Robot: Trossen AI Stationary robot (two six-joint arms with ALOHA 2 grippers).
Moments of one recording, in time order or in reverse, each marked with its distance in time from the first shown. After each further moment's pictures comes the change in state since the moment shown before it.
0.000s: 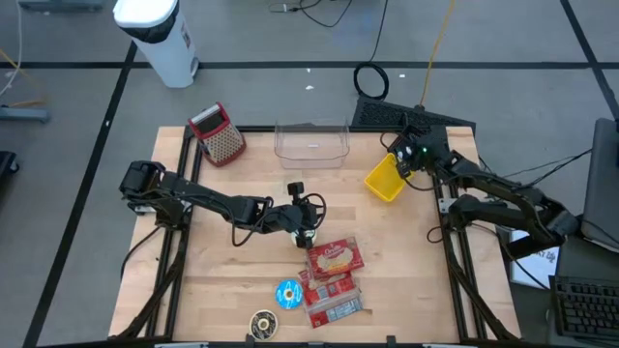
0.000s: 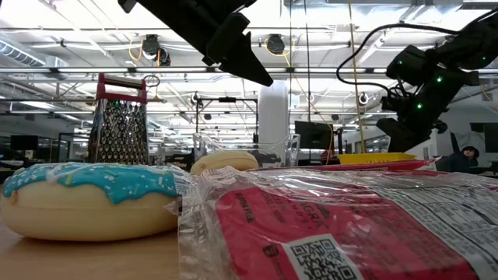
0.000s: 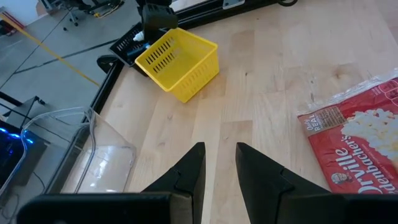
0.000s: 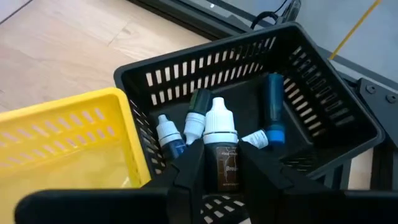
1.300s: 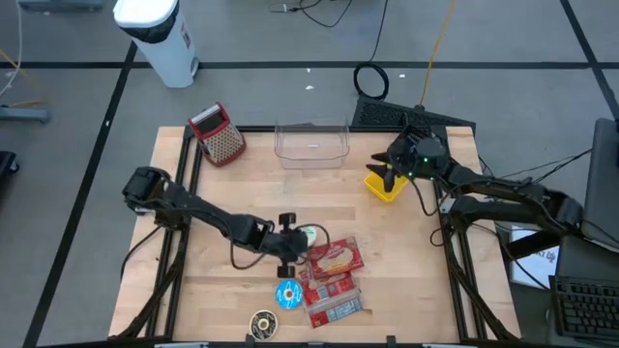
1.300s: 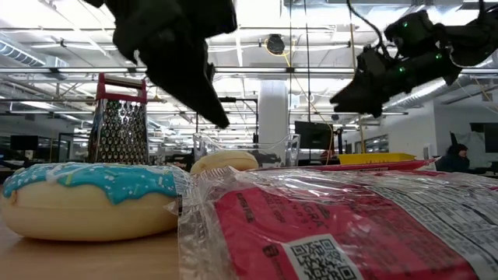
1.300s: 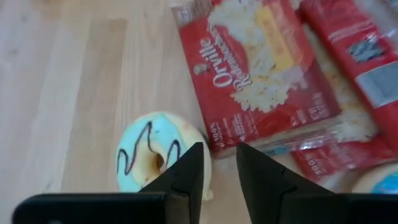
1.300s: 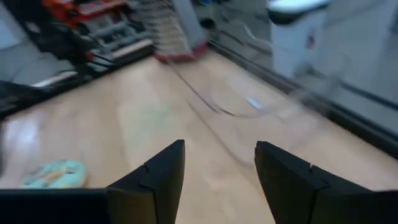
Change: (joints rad) left arm -0.140 0.053 0.000 -0.295 0.228 -0.319; right arm 0.287 -0.003 -0.001 0.495 -0.503 0.092
